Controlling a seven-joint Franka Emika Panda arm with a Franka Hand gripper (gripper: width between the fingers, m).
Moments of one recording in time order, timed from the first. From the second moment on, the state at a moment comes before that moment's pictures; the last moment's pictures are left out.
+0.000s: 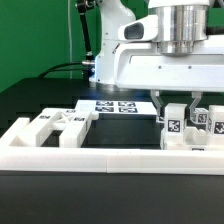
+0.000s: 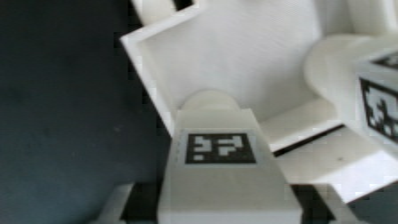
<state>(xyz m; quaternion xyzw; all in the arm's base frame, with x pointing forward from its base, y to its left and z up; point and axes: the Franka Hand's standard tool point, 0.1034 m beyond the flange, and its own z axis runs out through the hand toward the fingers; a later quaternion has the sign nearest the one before) 0.612 0.056 0.070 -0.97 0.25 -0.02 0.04</state>
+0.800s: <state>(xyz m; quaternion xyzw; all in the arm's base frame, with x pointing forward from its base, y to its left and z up) 0.612 0.062 0.069 -0.82 0.57 0.00 0.05</state>
